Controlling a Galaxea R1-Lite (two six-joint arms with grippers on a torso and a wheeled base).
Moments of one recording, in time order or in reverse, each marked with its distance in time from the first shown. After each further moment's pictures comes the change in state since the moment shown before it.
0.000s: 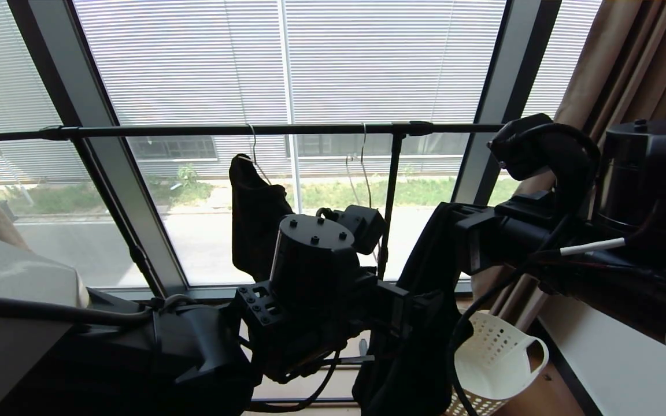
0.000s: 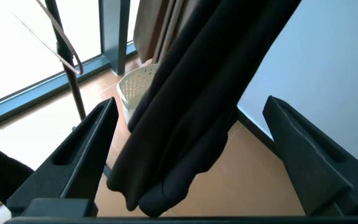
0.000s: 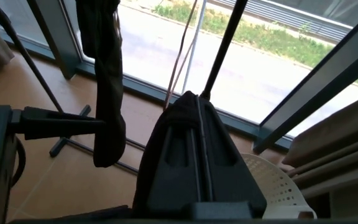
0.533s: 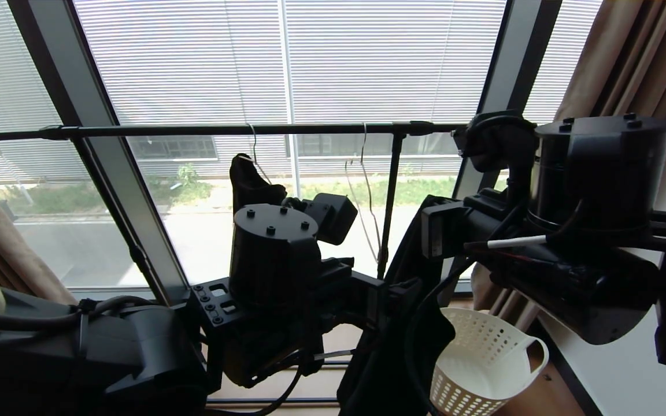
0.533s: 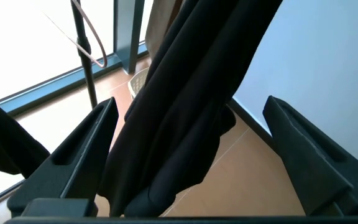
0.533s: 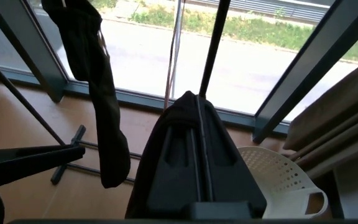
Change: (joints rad) left arm 0.025 -0.102 0.071 0.000 0.040 -0.003; right arm 0.088 0.104 -0.102 0.001 -0.238 0.104
